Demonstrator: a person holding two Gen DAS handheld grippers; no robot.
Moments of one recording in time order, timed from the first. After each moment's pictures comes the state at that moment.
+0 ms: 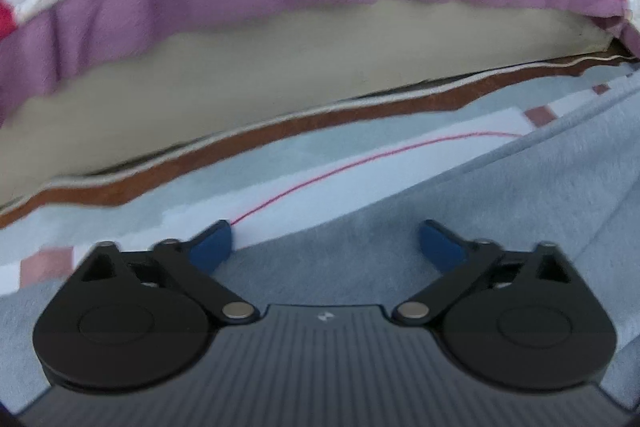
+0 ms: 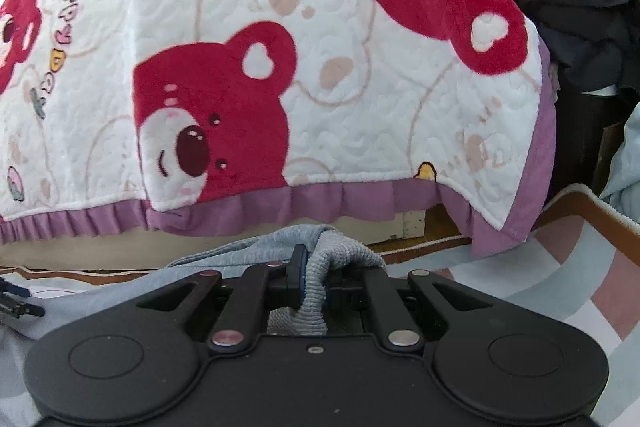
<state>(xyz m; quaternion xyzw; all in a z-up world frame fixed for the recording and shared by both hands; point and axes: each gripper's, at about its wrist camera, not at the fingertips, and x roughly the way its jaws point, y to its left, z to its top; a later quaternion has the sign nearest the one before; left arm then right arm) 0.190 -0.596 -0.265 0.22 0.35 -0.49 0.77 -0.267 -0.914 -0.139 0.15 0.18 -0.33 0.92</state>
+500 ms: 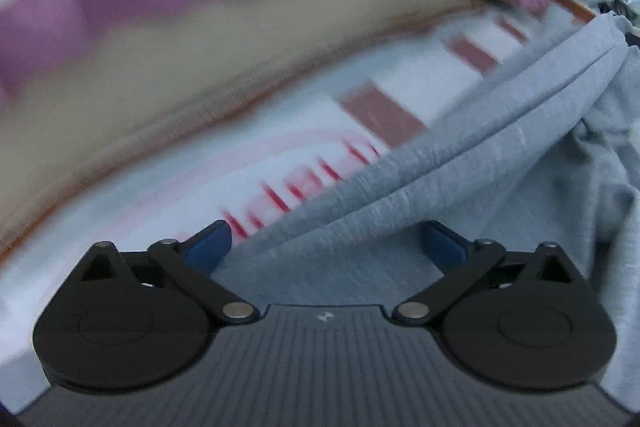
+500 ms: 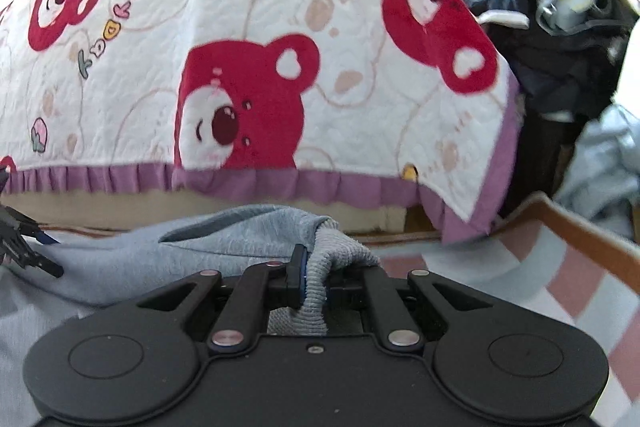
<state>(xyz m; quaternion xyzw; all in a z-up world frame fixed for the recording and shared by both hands) 0.130 -0.666 -0.267 0.27 0.35 -0.62 0.65 -0.323 -0.842 -0.158 0.08 0.18 -0.35 0.92</state>
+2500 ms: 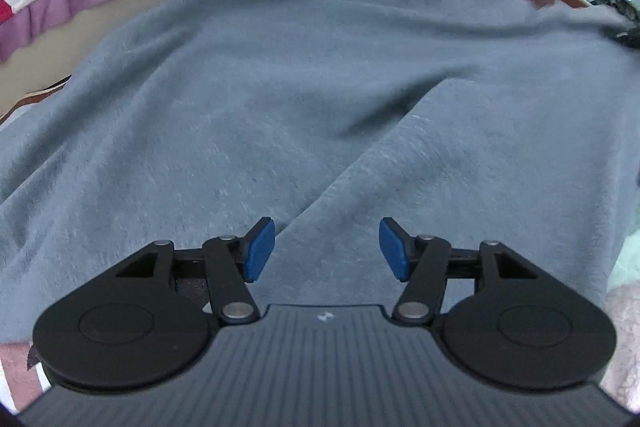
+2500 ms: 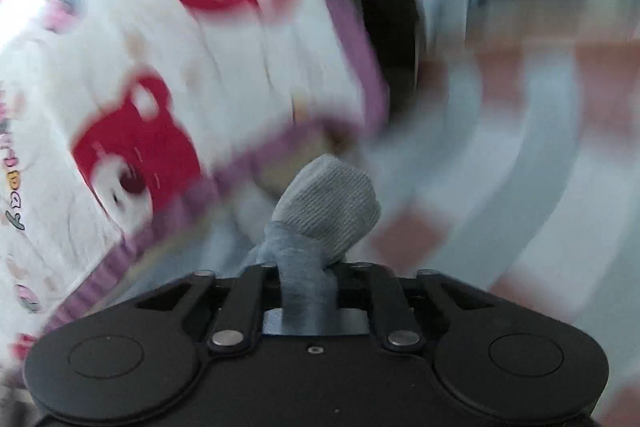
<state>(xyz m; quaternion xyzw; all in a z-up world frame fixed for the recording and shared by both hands) -0.027 -0.539 -0.221 0.22 0.42 -0.51 0.72 -0.404 -0.864 -0.173 0.32 0.07 -0.45 0.83</state>
